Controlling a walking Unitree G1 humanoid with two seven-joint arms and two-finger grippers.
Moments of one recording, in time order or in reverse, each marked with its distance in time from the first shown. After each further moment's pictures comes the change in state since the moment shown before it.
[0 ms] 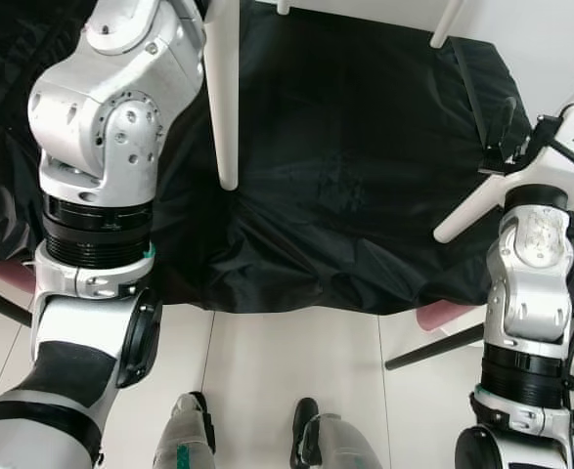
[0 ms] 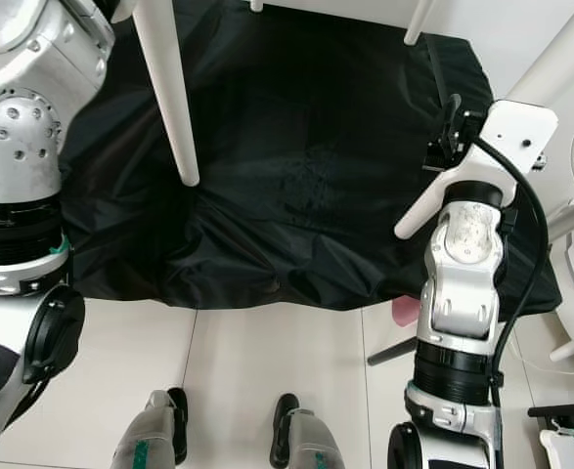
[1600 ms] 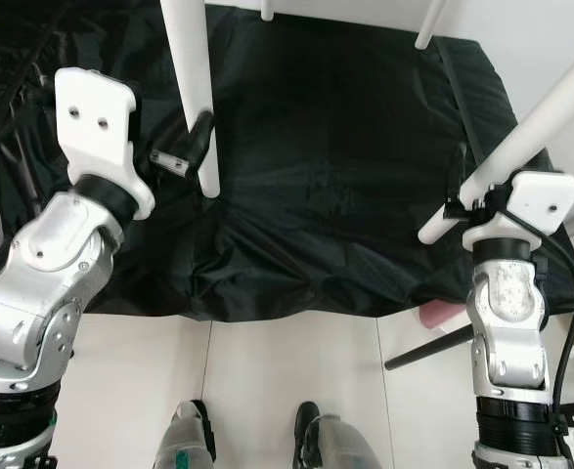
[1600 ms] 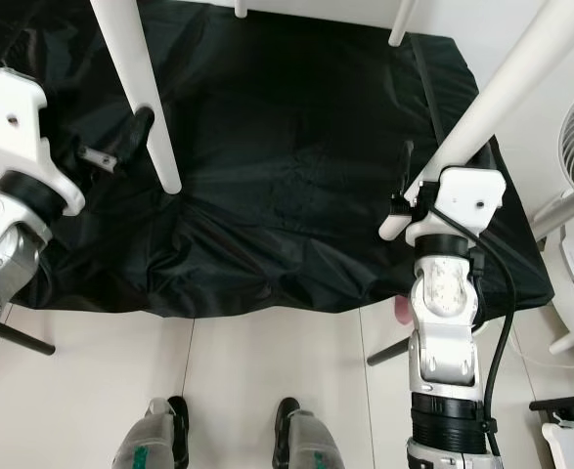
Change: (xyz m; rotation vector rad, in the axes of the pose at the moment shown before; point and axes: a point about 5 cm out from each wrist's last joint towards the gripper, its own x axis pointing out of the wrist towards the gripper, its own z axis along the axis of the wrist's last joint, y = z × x) left arm -0.131 0.066 -0.081 0.274 0.288 -0.032; right arm -0.047 0.010 -0.019 0.028 -0.065 0.161
